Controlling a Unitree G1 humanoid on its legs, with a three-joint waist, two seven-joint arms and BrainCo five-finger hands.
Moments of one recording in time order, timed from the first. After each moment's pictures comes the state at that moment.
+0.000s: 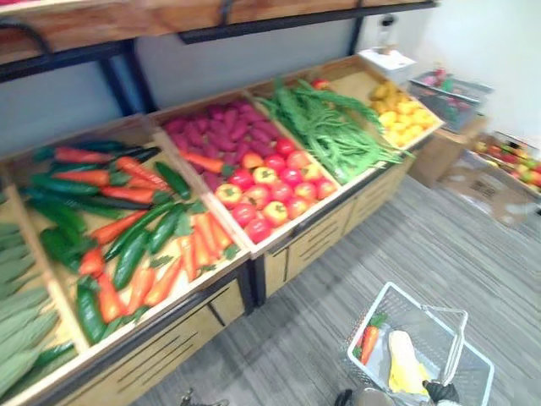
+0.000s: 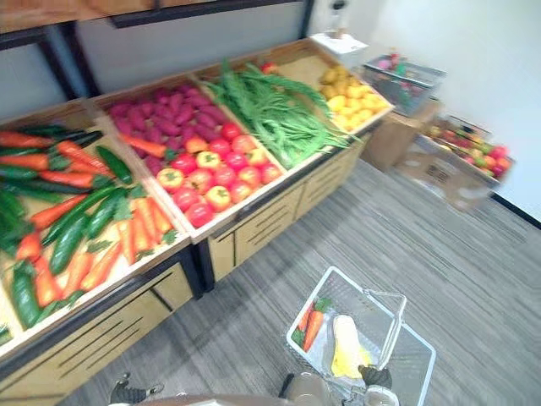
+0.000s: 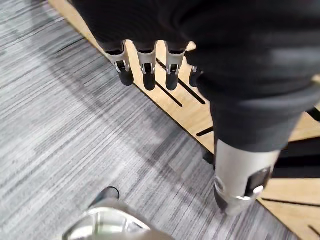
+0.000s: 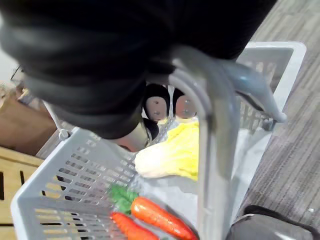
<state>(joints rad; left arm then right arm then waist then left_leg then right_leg) 0.18 0.12 0.28 1.04 0.36 -0.08 0.26 0.05 -0.10 -0.43 1.07 -0.20 -0.13 -0.16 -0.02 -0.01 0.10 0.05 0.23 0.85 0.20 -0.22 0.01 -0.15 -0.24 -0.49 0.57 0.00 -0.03</state>
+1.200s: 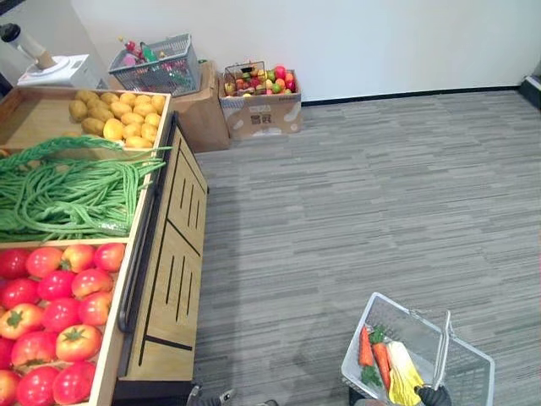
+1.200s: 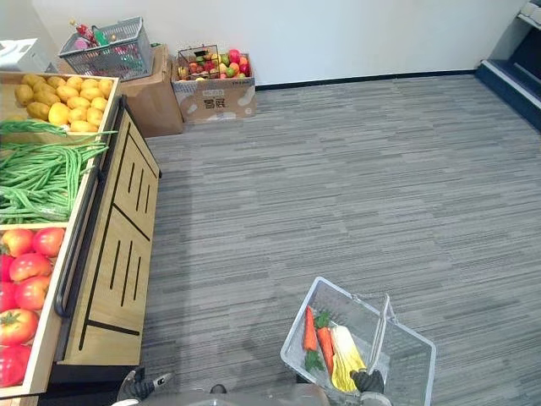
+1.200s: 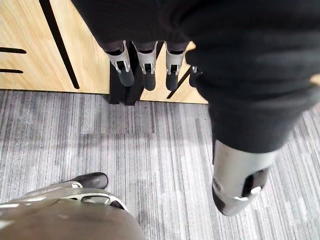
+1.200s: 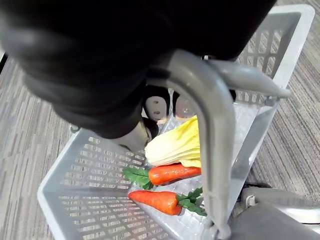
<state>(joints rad) 0.15 0.06 0.28 1.08 0.12 -0.13 0.19 0.09 -0.12 -0.33 1.12 -0.19 -0.17 -0.15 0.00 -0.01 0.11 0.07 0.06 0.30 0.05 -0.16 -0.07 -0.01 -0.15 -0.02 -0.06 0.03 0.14</state>
